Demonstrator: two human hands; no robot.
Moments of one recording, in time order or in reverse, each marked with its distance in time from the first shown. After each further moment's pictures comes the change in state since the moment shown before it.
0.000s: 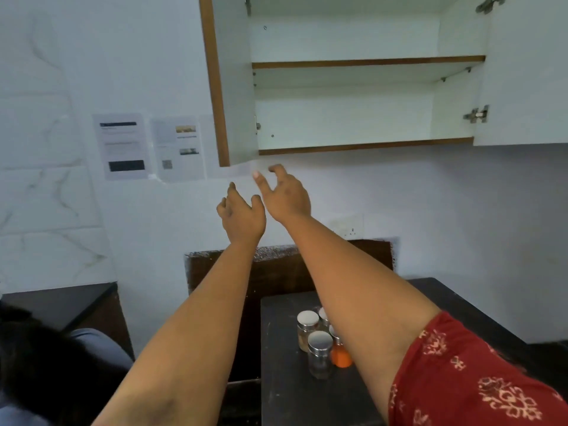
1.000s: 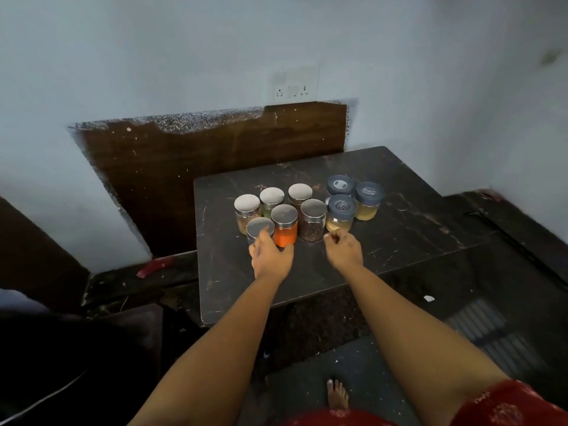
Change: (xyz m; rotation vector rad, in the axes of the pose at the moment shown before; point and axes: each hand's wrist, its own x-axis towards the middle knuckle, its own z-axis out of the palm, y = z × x) left_hand -0.263 -0.189 0.183 0.194 -0.711 -0.447; right_hand -0.248 0.368 0.008 -0.210 -0.262 0.933
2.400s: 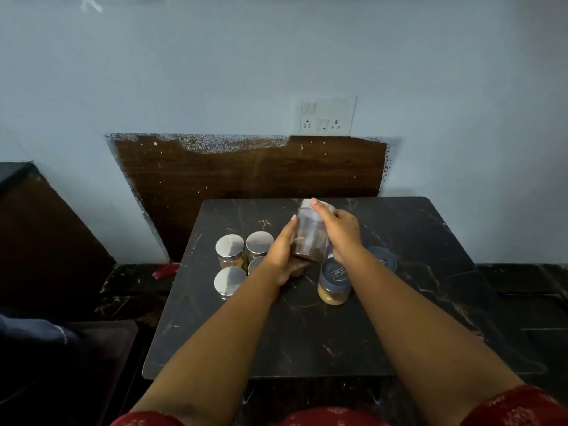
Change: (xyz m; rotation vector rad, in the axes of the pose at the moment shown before) left_hand 0.121 0.135 0.079 -0.937 -0.330 -0.294; right_hand 0.209 -0.079 -0.048 0.562 -0.298 -0.027
